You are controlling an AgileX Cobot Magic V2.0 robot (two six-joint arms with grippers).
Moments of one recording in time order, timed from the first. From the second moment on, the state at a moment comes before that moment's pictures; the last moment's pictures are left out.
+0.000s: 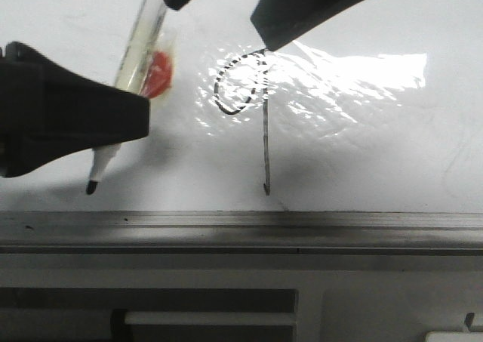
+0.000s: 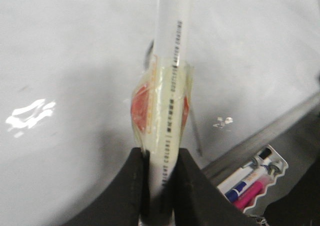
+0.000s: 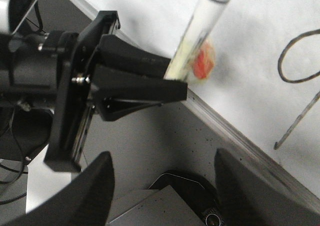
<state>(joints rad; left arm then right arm) -0.91 1.12 -0.29 -0.08 -0.48 -0.30 0.81 1.14 -0.99 0.29 0.66 0.03</state>
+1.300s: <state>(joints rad) -0.92 1.23 -0.38 -0.33 -0.39 -0.33 0.81 1.14 -0.99 0.28 0.68 0.03</state>
